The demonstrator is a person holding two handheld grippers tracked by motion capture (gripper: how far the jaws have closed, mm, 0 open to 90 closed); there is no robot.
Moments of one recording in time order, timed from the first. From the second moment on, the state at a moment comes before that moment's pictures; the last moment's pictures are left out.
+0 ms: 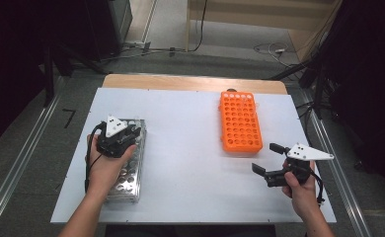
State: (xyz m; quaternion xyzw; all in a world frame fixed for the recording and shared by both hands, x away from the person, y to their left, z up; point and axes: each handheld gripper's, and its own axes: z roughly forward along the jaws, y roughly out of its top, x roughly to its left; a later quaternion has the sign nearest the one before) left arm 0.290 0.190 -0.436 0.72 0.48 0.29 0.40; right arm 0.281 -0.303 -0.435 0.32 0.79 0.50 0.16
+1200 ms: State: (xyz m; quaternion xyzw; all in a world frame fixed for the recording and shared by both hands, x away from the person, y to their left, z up) left arm 0.251 0.200 -0.416 0.70 0.44 0.23 0.52; right arm 0.299 -0.300 -0.431 0.33 0.78 0.51 0.16
